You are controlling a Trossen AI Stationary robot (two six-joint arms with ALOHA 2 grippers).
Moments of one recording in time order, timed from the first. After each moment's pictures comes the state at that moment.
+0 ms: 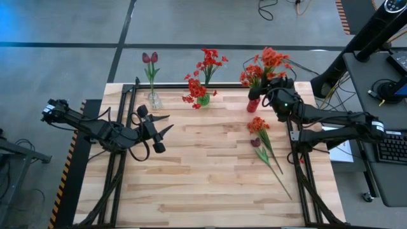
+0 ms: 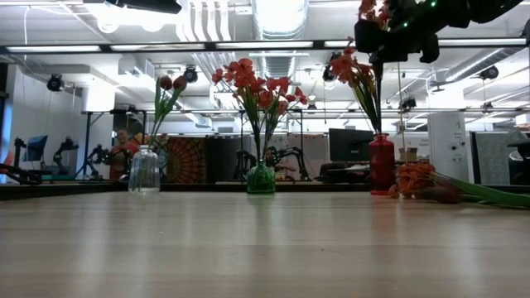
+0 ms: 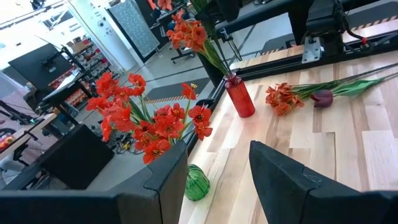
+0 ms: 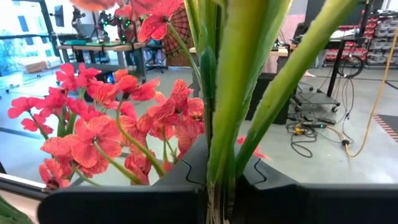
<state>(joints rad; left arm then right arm) -0.39 0.91 0.78 -0.20 -0.94 0.18 -0.33 0.97 0.66 0.24 0.93 0.08</state>
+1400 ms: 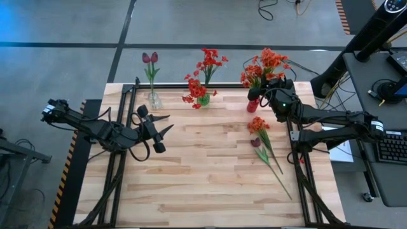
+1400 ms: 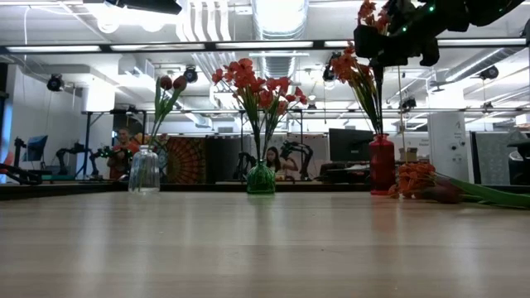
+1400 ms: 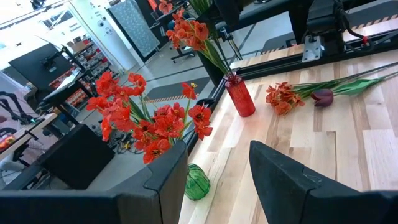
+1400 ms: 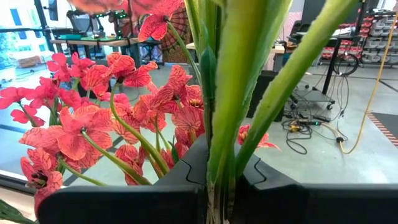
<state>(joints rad) -0.39 0.91 0.78 -0.20 -0.94 0.18 -0.33 0.98 0.65 0.24 0.94 0.09</state>
